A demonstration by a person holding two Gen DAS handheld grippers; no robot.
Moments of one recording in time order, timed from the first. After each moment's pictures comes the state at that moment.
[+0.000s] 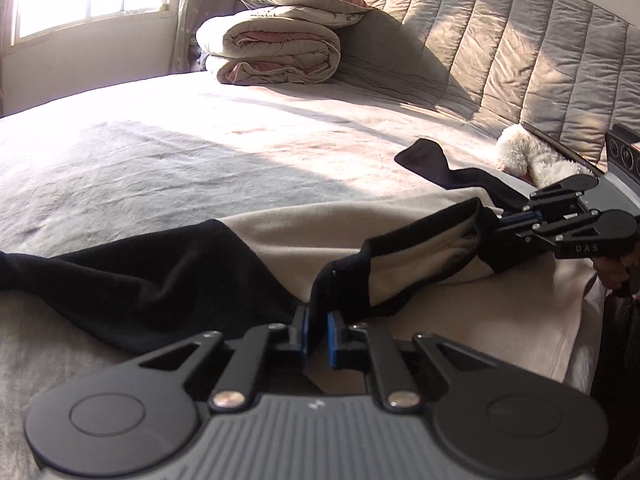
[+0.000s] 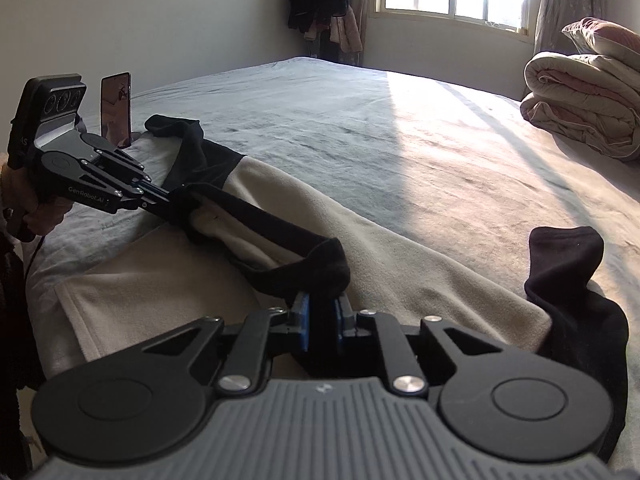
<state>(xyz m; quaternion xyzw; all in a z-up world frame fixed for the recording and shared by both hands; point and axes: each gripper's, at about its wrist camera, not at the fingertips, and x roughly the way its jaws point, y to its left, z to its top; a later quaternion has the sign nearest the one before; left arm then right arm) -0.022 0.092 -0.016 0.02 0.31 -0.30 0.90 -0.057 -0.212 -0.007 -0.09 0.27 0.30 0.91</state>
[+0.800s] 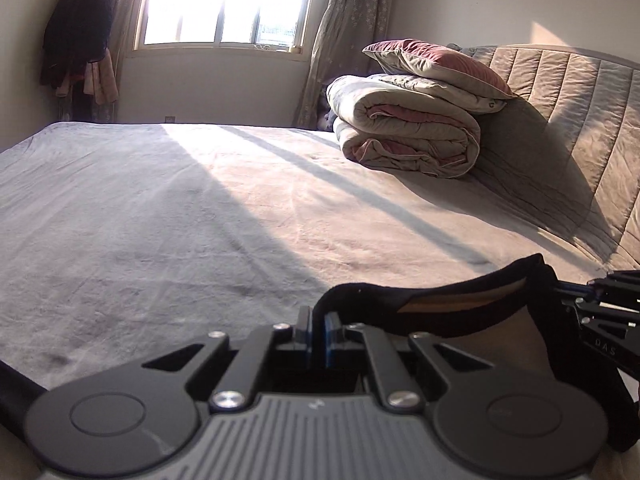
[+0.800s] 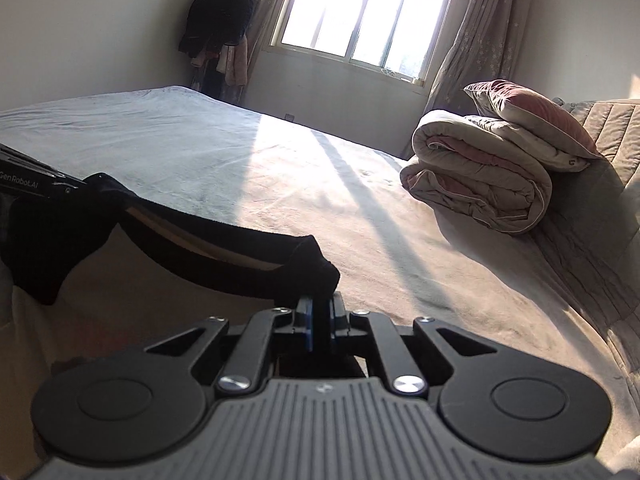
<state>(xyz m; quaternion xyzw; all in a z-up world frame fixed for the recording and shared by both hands) 0.154 0.043 0.042 -0.05 0.26 -0.10 0.96 0.129 -0.196 0.032 -0.17 0.21 0.11 0.96</state>
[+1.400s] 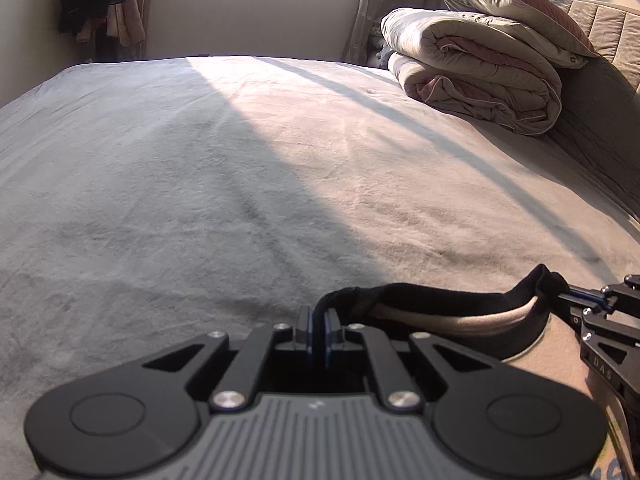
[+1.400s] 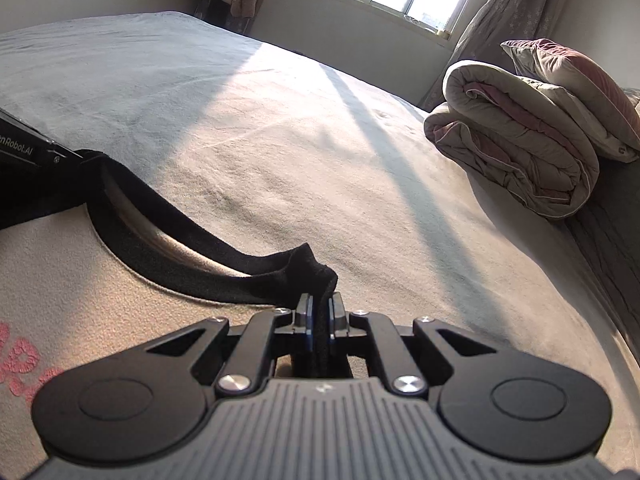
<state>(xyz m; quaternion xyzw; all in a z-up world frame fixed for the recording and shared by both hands) 0.296 0.030 -0.033 -0.04 0.34 -0.04 0.94 0.268 -0.178 -0.041 -0.23 0.28 0.11 0.93</state>
